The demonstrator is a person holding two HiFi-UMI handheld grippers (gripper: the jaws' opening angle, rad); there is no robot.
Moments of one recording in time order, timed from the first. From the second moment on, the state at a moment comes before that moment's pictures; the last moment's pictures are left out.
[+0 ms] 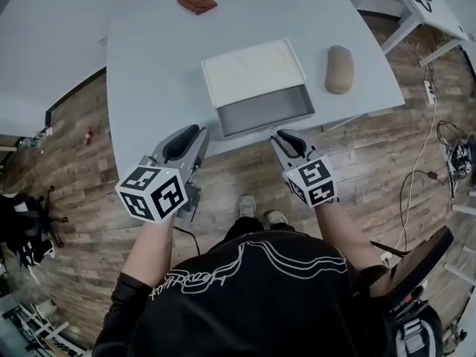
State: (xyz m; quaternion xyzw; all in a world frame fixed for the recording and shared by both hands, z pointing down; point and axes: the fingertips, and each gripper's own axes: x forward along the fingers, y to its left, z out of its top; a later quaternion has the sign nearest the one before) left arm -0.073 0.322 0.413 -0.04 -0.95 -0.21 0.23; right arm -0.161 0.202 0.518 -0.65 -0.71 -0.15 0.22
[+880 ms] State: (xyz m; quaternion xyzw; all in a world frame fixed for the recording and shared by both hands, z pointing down) left arm -0.166 0.380 0.493 -0.03 -0.93 -0.22 0.31; right arm -0.171 0.210 0.537 -0.57 -0.78 -0.14 0.22
